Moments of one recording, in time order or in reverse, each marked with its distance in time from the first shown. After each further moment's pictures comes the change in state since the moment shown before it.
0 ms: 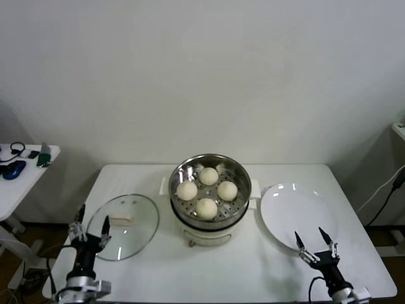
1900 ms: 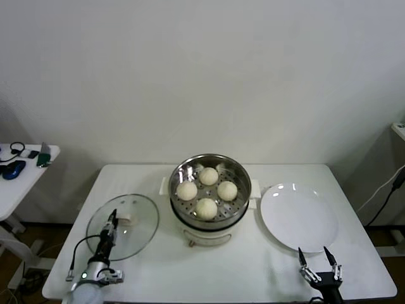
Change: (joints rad) left arm -0.342 0.101 0.154 0.571 0.380 0.006 -0.104; right arm -0.091 0.125 0.029 0.016 -0.046 0.064 0.038
